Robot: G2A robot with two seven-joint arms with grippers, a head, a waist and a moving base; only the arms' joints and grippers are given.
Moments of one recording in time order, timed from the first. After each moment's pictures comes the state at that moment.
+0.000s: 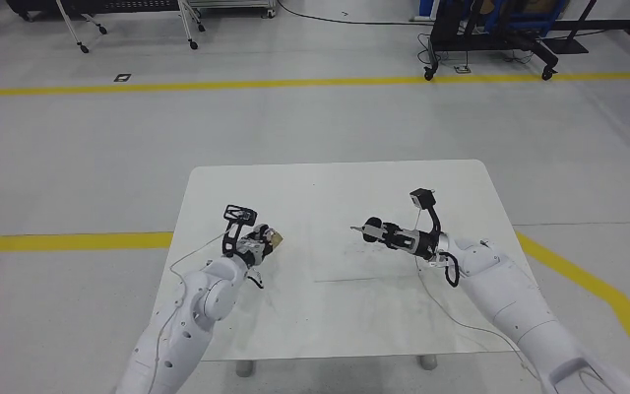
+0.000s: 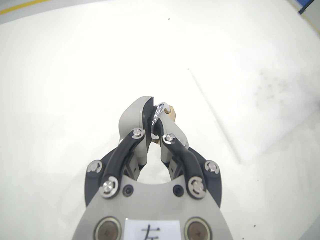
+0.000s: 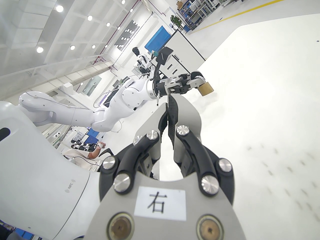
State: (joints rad) left arm 1.34 -1.17 -1.14 -1.55 0.97 -0.05 -0.37; right arm -1.03 -1.03 0.90 -1.01 0.37 -1.01 0.80
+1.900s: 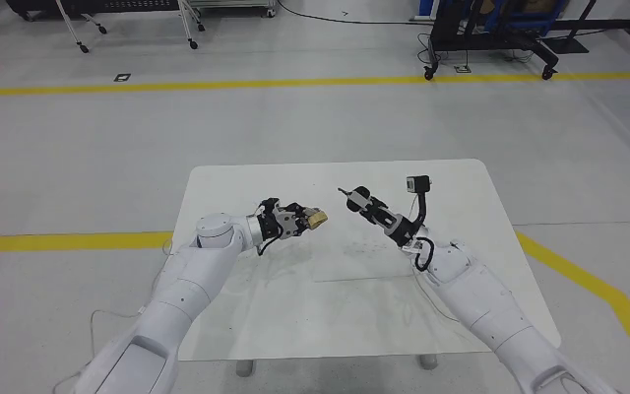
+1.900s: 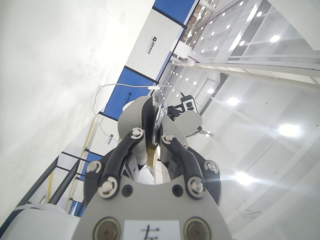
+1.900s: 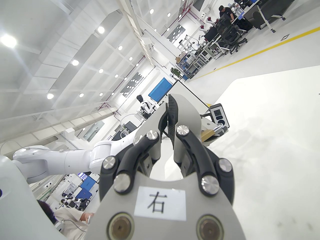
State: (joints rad) left arm 0.81 -1.35 -0.92 -0.75 -0.75 0.18 -0.98; right arm -1.08 -1.12 0.92 -1.15 0.21 -0.84 0.31
